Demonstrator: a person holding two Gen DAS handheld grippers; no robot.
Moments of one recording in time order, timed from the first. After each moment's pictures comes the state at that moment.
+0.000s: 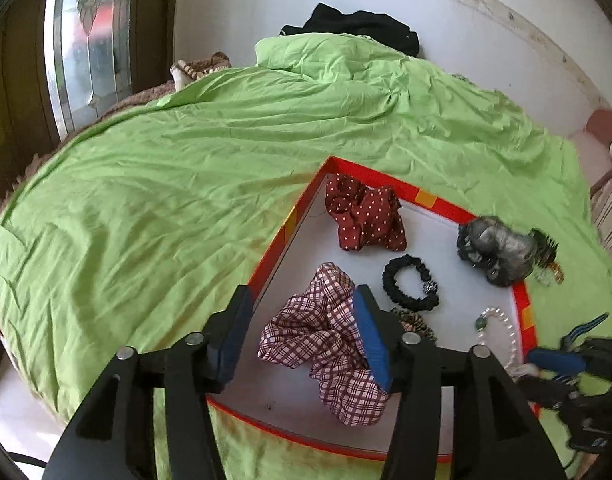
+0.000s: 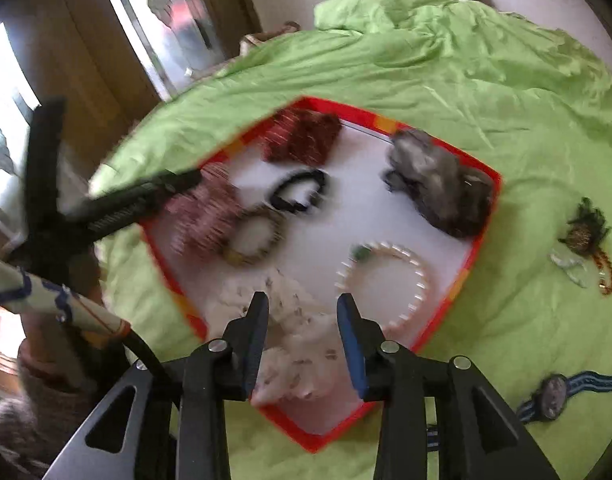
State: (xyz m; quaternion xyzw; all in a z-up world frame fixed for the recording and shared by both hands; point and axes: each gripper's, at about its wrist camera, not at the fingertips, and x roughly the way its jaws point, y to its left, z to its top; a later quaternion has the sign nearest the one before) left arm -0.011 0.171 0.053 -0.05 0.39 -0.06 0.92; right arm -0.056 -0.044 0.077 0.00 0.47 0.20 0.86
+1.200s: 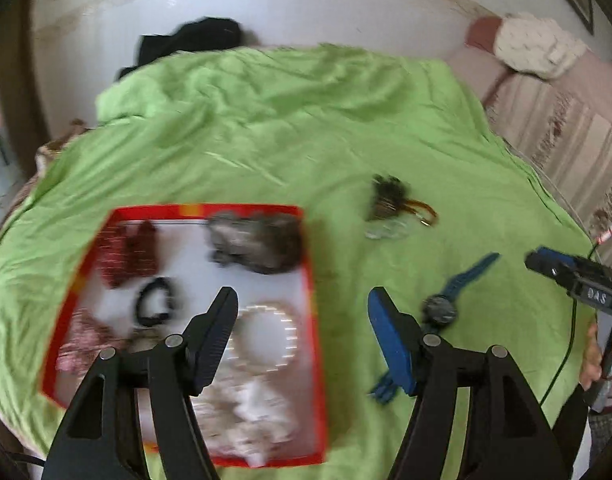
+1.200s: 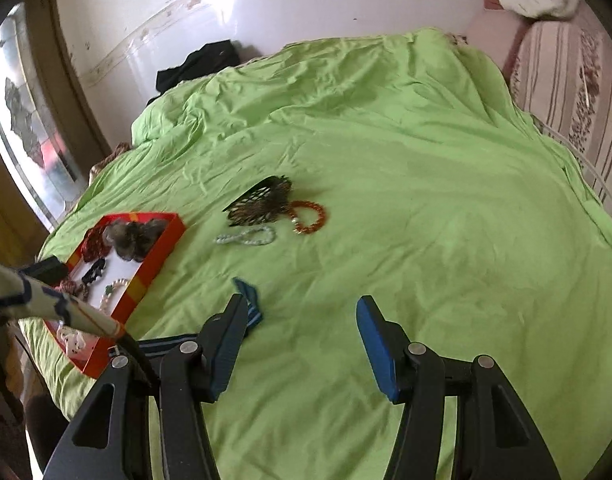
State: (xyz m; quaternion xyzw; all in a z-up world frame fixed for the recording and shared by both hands) left arm -0.063 -0.032 0.107 0.06 0.38 -0.24 0.89; right arm -0.154 -0.323 0.094 0.14 0.37 -0.04 0.92
